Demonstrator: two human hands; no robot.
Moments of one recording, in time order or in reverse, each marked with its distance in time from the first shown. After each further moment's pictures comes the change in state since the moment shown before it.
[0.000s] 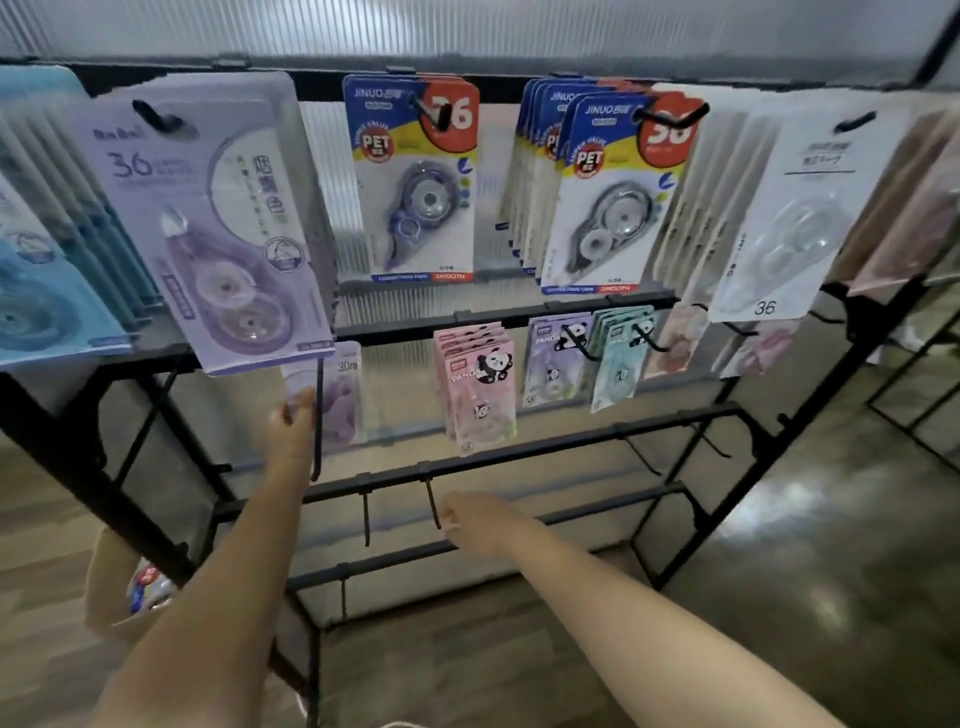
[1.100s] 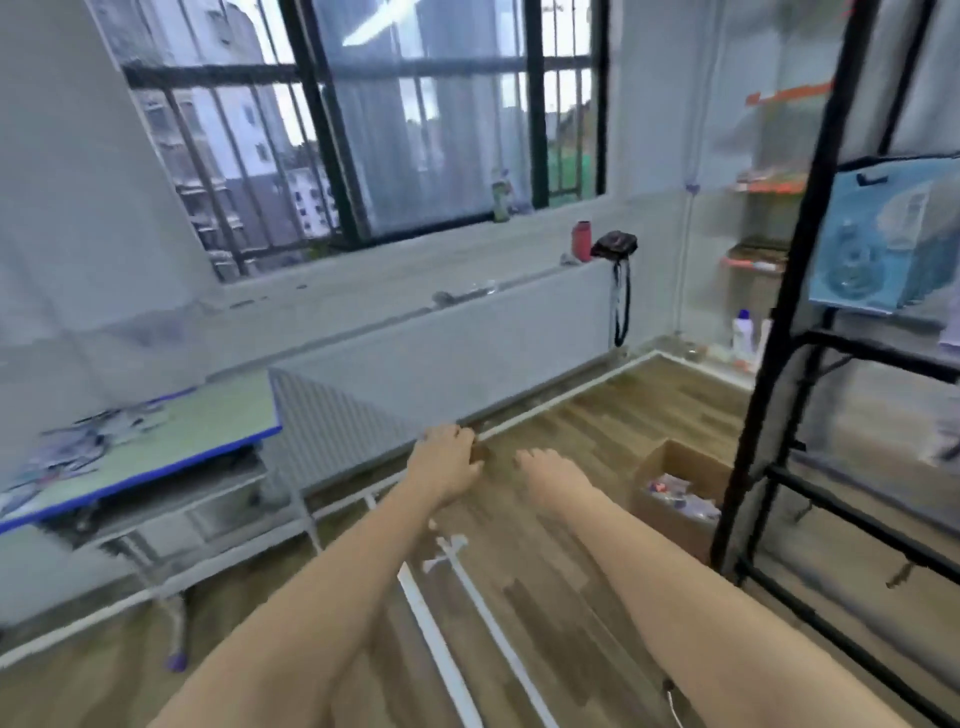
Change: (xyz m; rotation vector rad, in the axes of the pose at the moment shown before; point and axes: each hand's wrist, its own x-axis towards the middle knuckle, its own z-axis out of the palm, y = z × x) left_hand -0.440 0.003 -0.412 1.366 0.454 -0.304; right_hand -0.247 -0.352 0.186 -0.525 0.028 -1.153
